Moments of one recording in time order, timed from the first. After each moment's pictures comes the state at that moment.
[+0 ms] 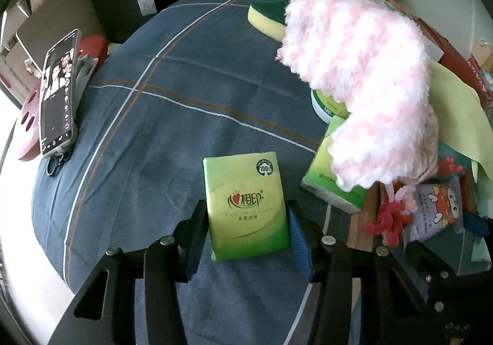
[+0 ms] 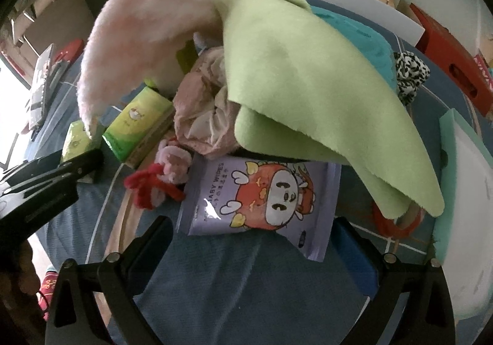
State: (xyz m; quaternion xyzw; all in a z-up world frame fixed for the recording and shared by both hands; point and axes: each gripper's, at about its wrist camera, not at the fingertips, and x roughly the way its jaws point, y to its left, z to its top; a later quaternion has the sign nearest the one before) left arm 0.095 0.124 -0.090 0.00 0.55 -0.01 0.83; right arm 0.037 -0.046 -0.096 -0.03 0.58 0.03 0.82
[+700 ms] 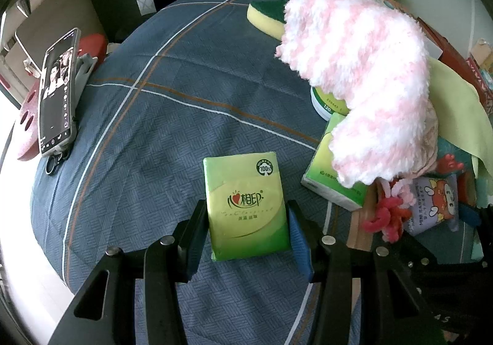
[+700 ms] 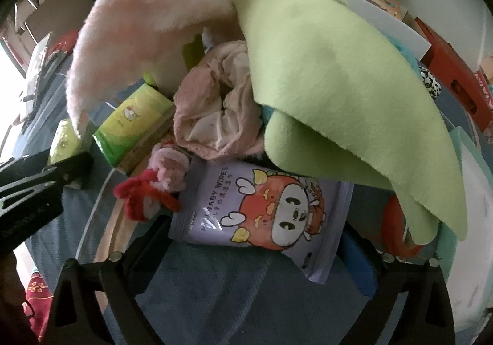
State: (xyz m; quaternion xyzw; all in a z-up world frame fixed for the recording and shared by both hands) left arm 0.094 0.123 -0.094 0.00 0.55 -0.01 0.83; right arm 0.058 0.003 -0.124 -0.06 0.56 0.02 0.82
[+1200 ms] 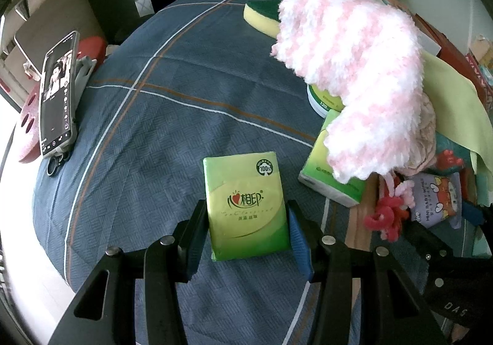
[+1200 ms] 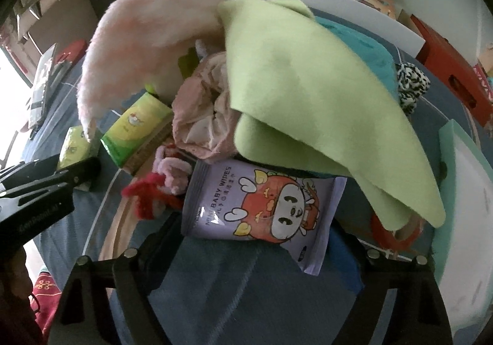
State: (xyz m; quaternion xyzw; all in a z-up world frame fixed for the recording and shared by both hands) left arm 0.090 0.117 -0.092 0.00 0.55 -0.01 0.83; right arm 0.050 -0.025 -0.114 -0.04 0.55 0.03 0.83
